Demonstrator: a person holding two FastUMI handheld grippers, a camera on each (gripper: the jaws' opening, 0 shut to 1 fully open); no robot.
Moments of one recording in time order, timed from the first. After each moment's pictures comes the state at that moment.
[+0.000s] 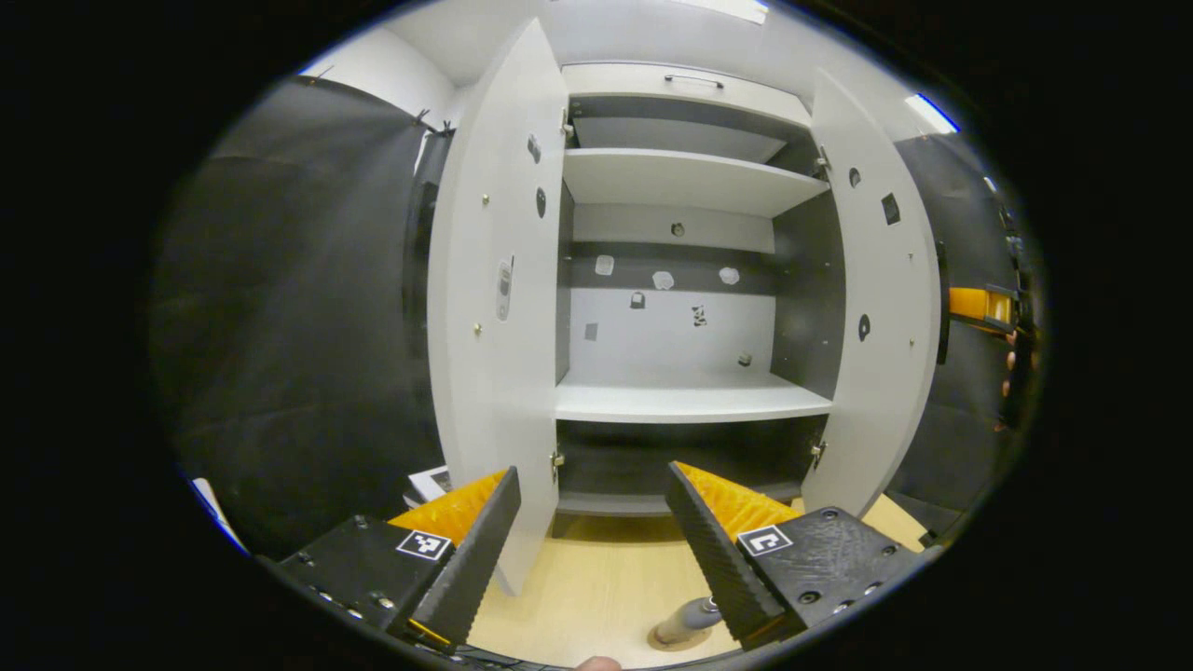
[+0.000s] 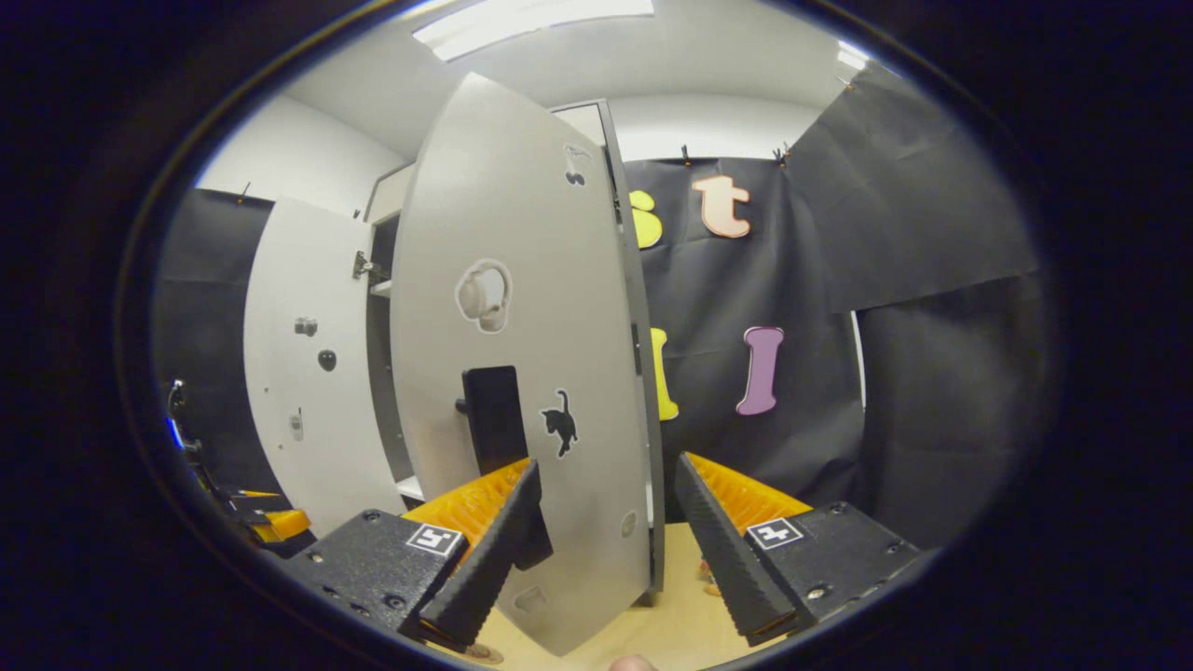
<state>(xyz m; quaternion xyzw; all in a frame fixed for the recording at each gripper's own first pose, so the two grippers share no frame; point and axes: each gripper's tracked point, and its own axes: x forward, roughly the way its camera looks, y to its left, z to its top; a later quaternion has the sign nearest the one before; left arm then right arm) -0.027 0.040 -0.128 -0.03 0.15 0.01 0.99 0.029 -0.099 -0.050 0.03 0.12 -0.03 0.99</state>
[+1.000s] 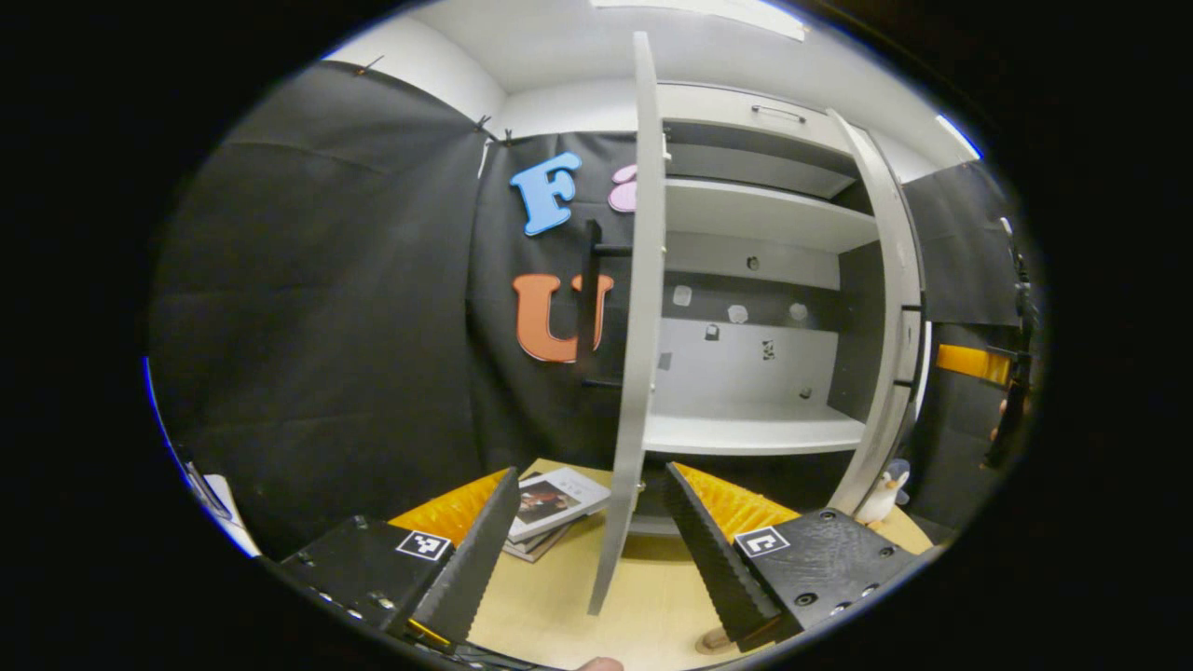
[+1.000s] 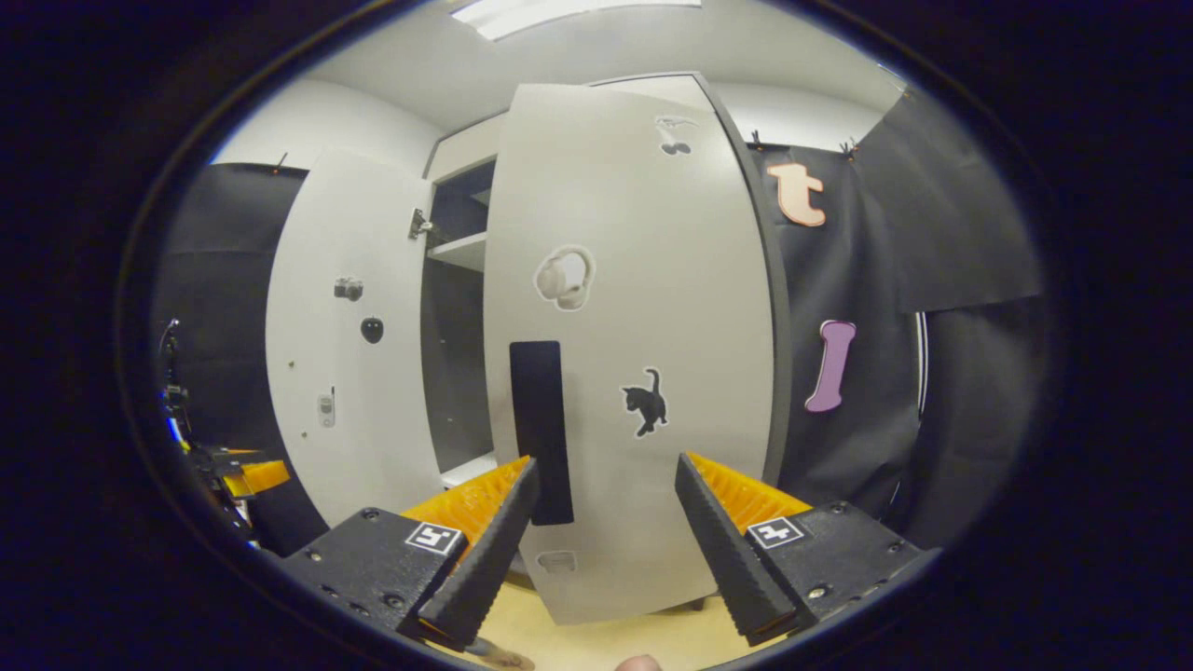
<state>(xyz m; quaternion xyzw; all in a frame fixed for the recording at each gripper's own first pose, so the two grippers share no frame) -0.022 0.152 -0.095 -0.04 0.13 0.09 0.99 0.076 0.002 -0.078 0.00 0.15 0.03 0.99</state>
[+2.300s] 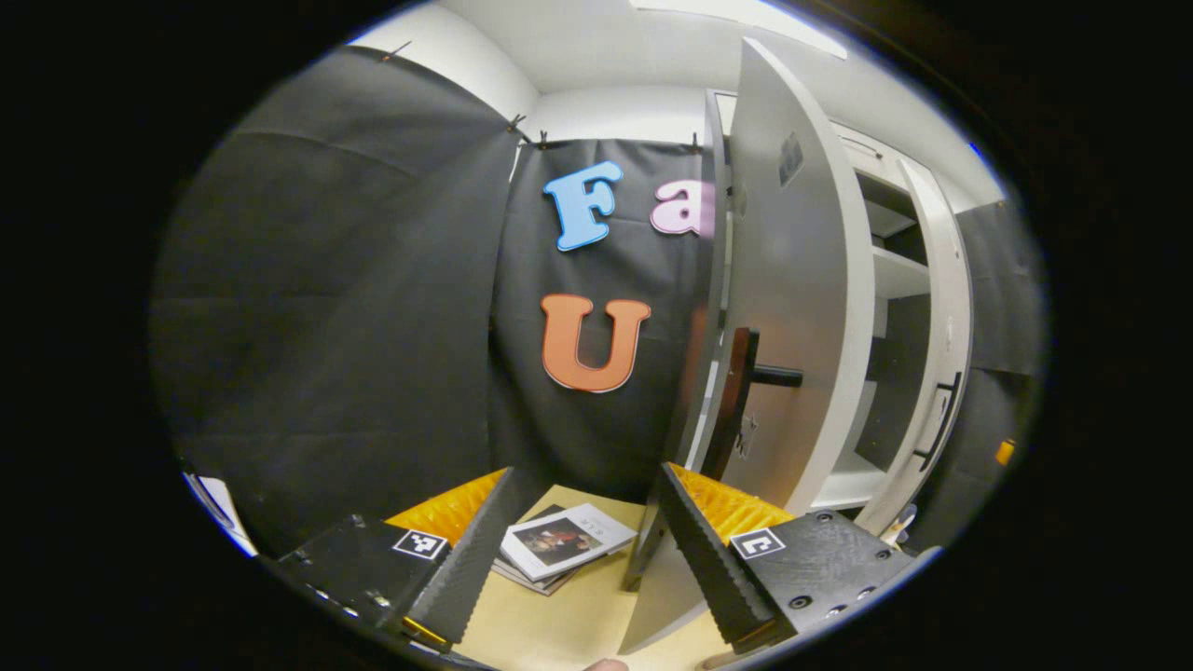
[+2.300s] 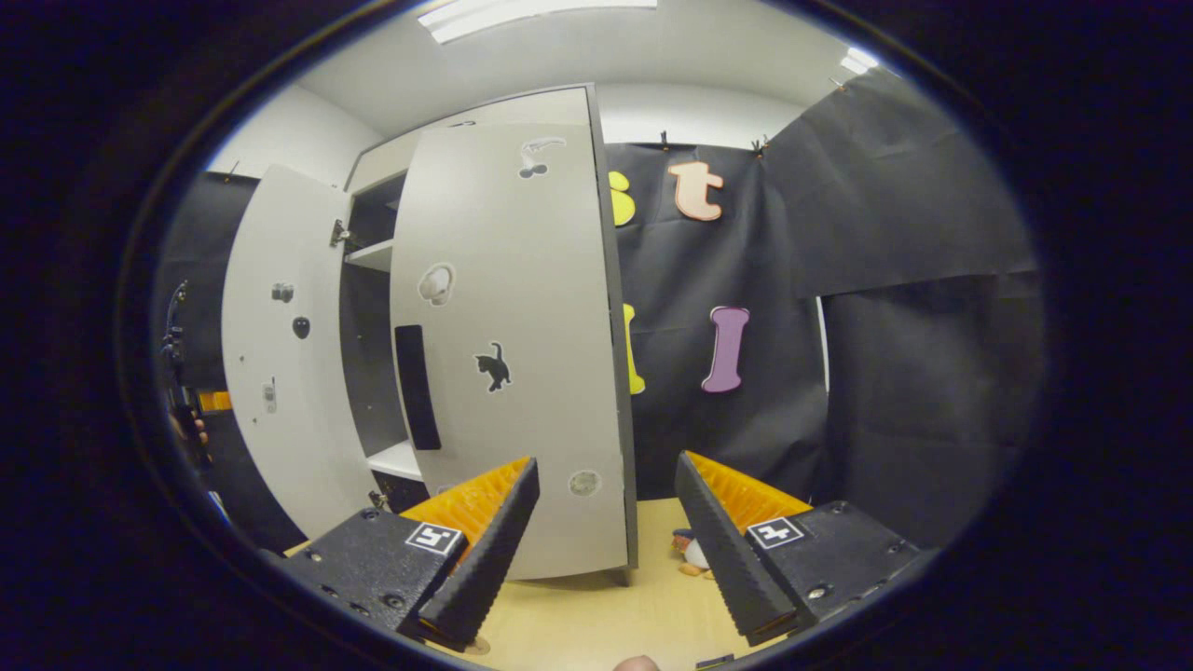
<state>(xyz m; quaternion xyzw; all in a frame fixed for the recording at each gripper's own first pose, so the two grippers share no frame) 0.038 0.205 -0.049 -0.07 0.11 0.11 0.98 -0.003 -0.108 -0.073 0.01 0.15 -0.09 0.98</state>
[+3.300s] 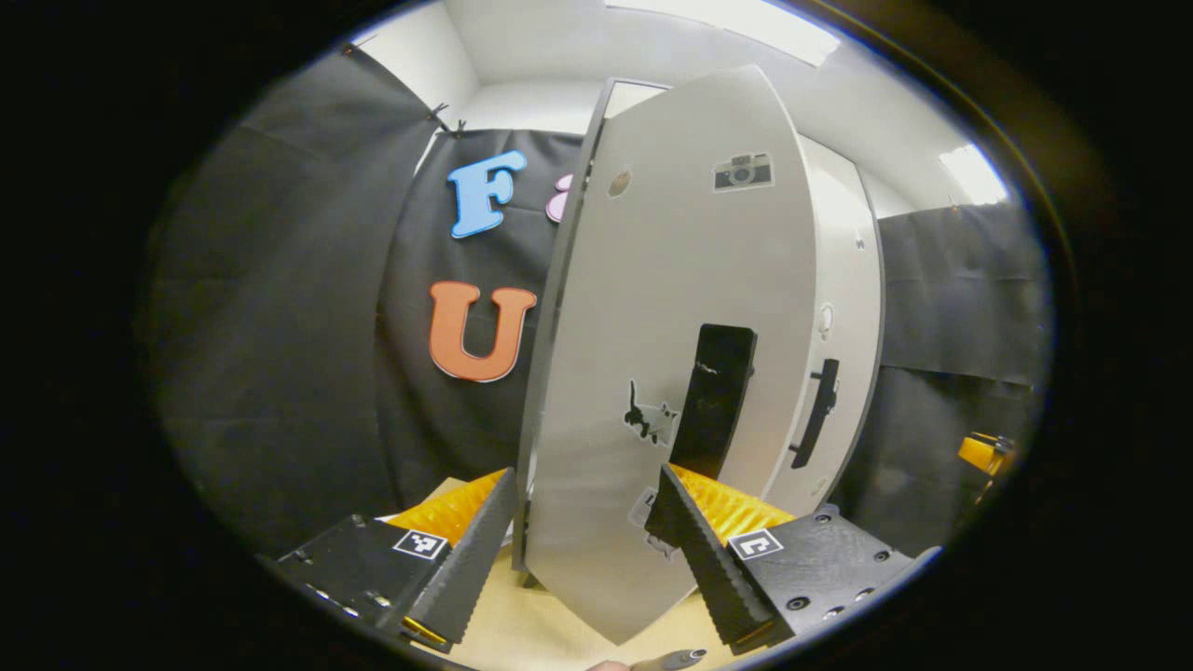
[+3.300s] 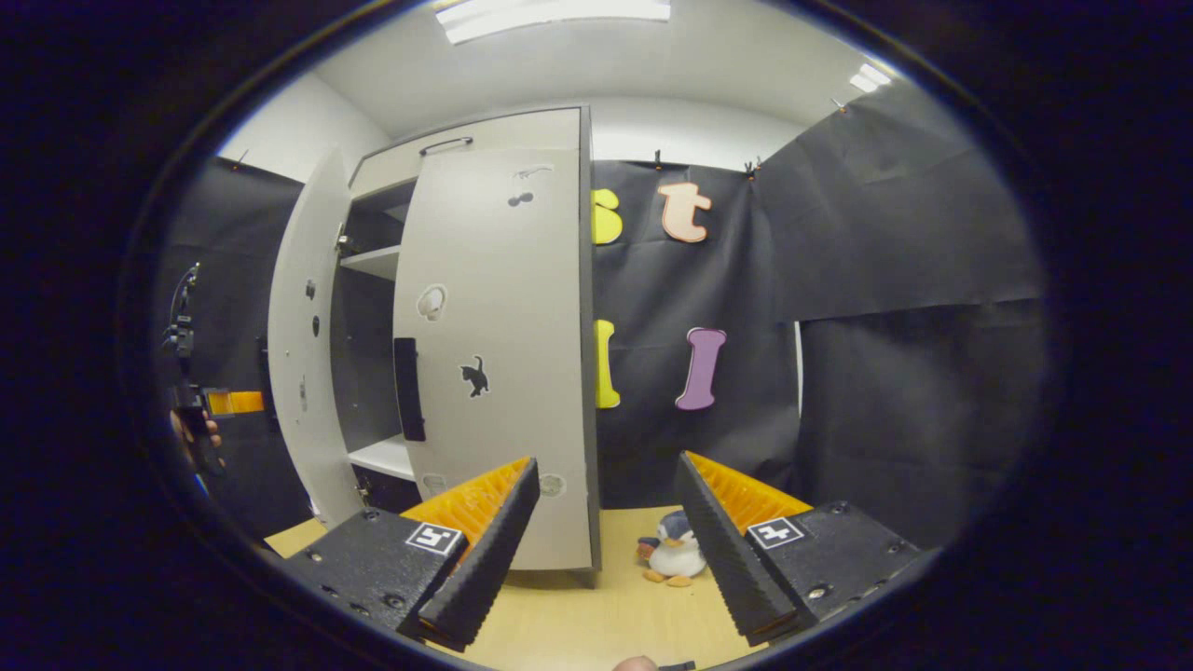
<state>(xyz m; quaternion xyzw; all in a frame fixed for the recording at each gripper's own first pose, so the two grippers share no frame) 0.063 0.060 -0.052 -0.10 0.11 -0.05 0.99 -0.034 -0.138 -0.042 -0.02 0.13 -0.12 0.98</state>
